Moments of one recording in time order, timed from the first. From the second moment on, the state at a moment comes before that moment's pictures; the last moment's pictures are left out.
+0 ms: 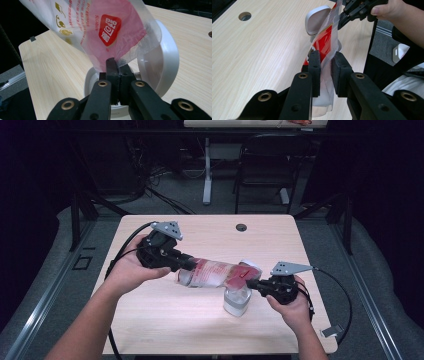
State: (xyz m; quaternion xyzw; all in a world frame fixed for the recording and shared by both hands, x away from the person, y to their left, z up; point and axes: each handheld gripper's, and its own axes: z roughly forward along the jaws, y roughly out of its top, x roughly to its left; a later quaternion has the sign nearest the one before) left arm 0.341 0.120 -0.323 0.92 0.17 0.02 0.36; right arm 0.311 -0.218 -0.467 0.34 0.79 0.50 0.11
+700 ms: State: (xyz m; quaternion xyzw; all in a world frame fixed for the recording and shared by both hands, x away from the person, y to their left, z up) left arm 0.341 0.118 -0.321 0.92 0.18 0.02 0.36; right arm 0.312 -0.218 -0.468 0.34 0.79 0.50 0.10
